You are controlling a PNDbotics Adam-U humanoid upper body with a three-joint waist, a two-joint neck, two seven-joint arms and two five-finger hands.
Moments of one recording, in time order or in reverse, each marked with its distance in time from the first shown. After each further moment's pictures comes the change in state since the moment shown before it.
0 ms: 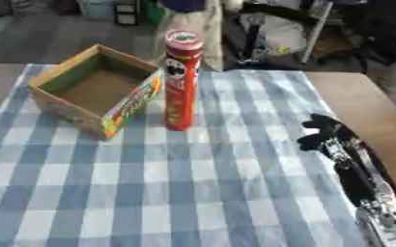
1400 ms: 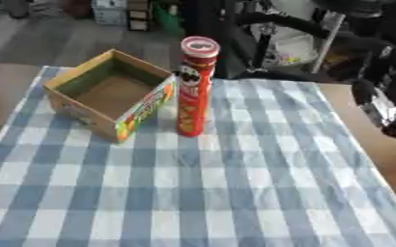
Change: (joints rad) left arm 0.000 -0.007 -0.016 0.001 -0.004 0.006 -0.034; right arm -0.270 -0.663 0.024 -0.069 -0.170 -0.143 0.058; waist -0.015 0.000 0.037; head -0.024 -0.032
